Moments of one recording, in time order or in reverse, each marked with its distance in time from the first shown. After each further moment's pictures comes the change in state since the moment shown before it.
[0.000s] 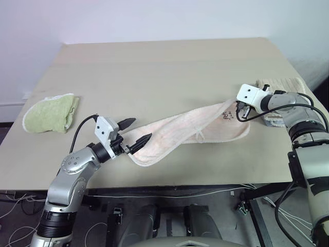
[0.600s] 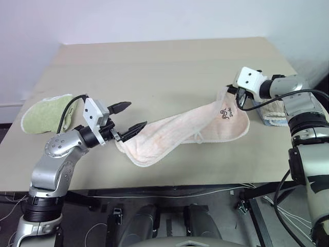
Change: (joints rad) left arm -0.142 0.132 0.081 -0.025 -0.171 0.133 -0.101; right arm -0.031 0.038 -0.101 -0.248 0.182 0.112 0.218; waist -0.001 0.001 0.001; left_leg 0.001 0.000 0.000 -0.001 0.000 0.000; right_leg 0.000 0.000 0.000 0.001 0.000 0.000
